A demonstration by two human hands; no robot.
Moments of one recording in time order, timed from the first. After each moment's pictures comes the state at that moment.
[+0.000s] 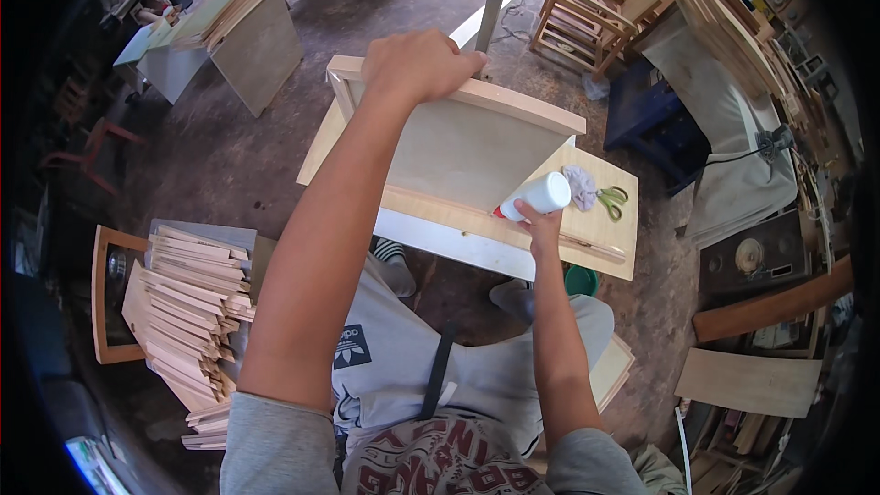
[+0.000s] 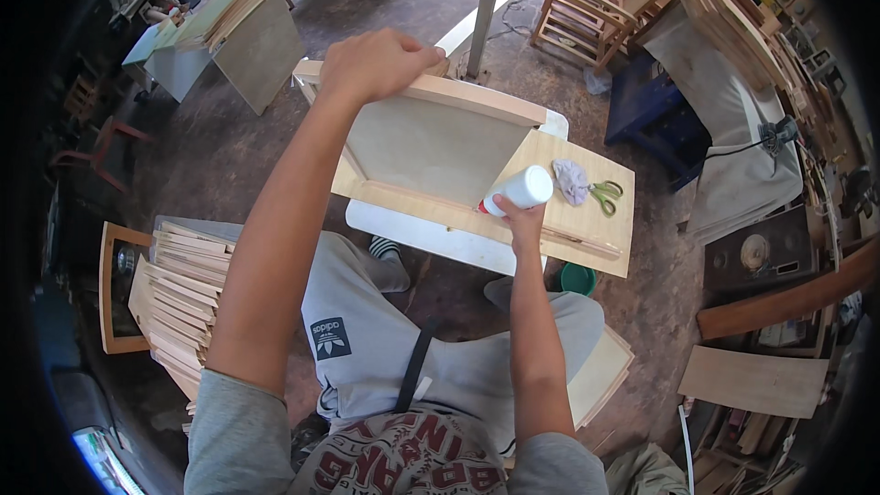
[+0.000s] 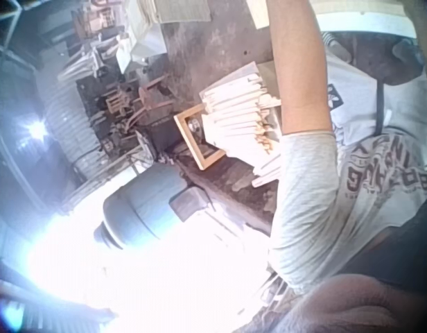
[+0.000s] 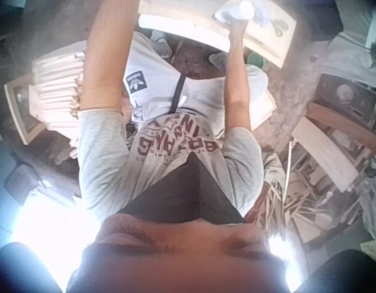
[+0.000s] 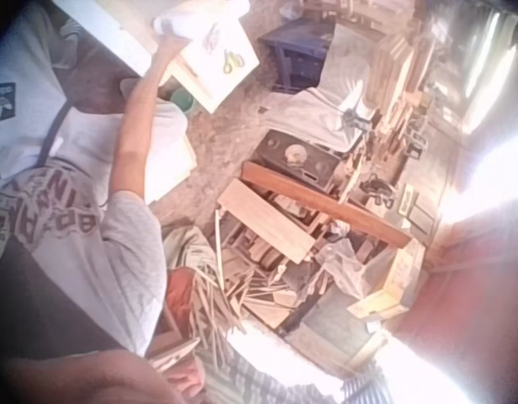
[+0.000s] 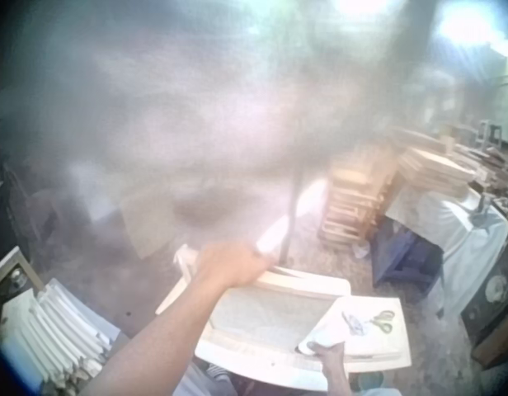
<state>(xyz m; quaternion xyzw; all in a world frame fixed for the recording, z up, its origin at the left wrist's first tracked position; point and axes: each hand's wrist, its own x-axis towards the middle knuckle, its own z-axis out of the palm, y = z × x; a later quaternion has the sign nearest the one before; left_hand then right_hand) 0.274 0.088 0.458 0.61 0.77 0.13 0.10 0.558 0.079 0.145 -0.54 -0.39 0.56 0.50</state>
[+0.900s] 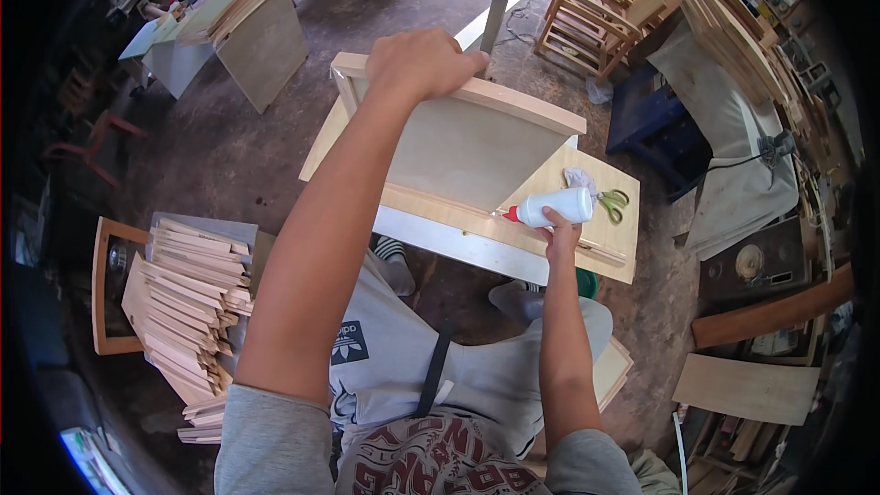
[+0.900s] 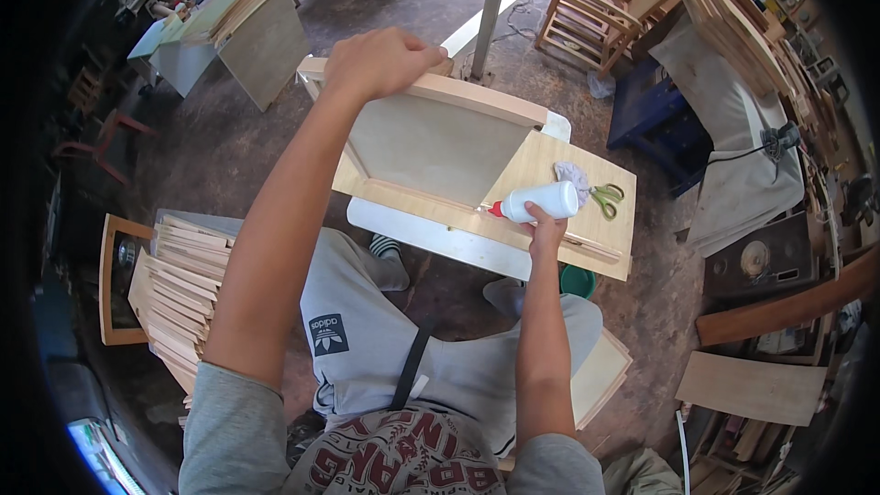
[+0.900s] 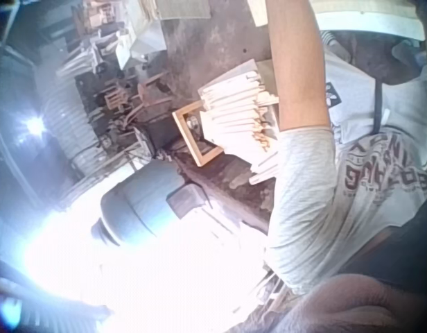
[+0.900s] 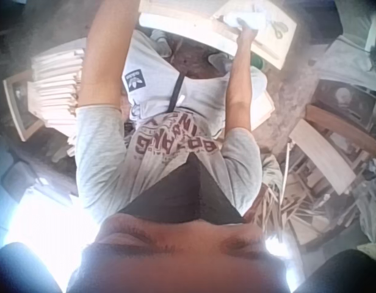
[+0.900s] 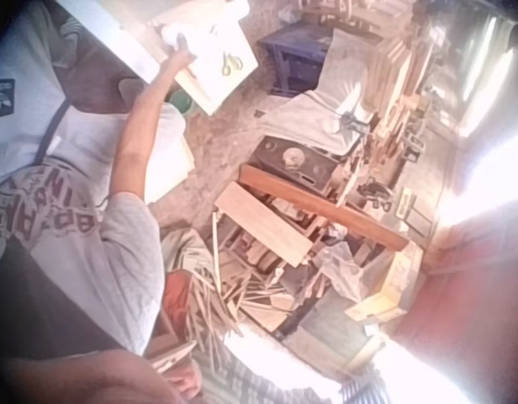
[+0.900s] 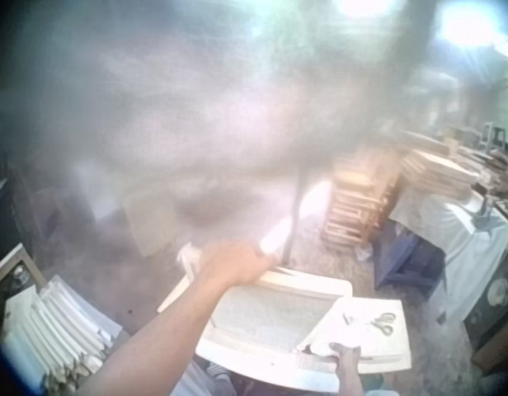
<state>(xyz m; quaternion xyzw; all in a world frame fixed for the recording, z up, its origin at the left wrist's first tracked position) 0.278 0.086 0.460 0.61 0.77 0.15 0.08 0.601 0.084 0.142 -0.56 -0.28 0.56 0.55</state>
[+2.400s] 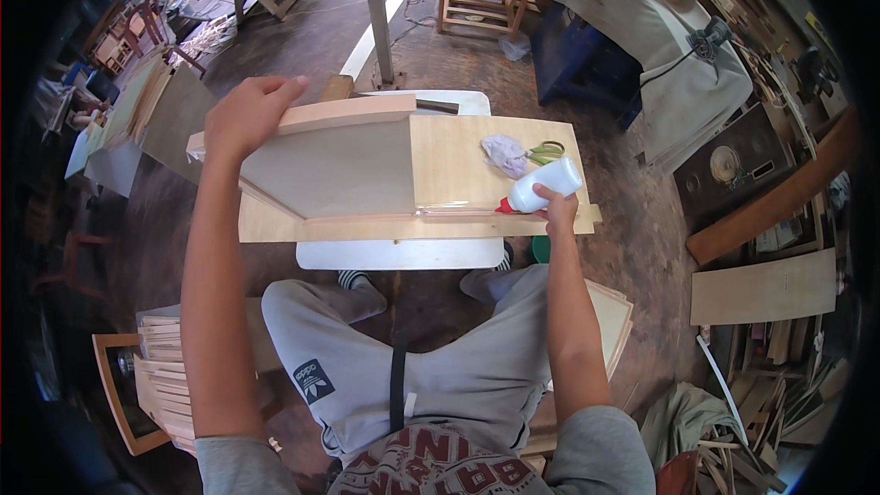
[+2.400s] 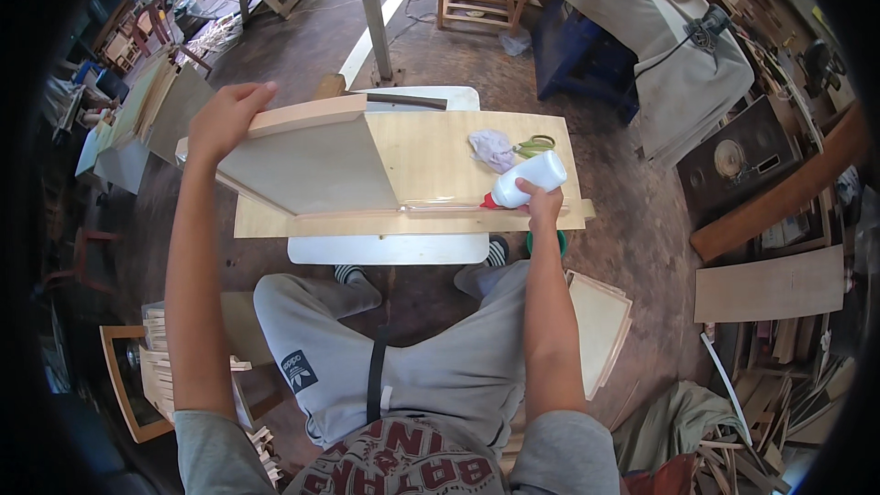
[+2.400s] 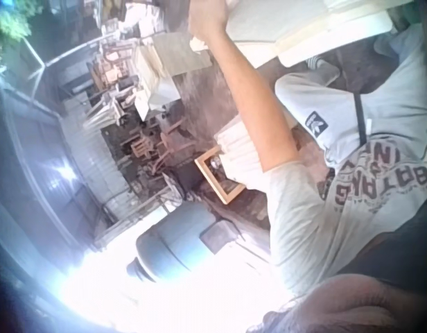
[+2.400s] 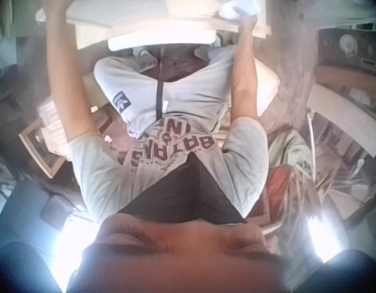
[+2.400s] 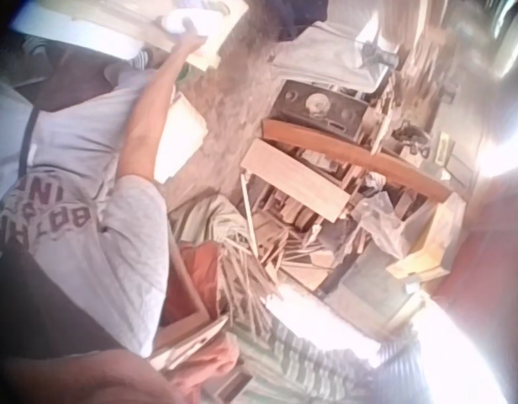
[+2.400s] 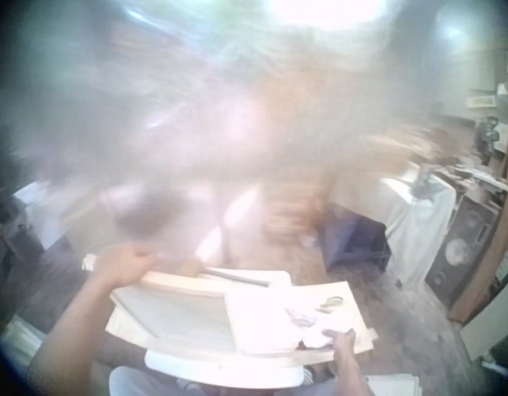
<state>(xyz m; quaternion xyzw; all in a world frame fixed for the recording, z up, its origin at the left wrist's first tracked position) 0.274 0.109 0.449 0.61 0.78 0.12 0.08 0.752 0.108 0.140 -0.67 -0.25 0.44 0.55</state>
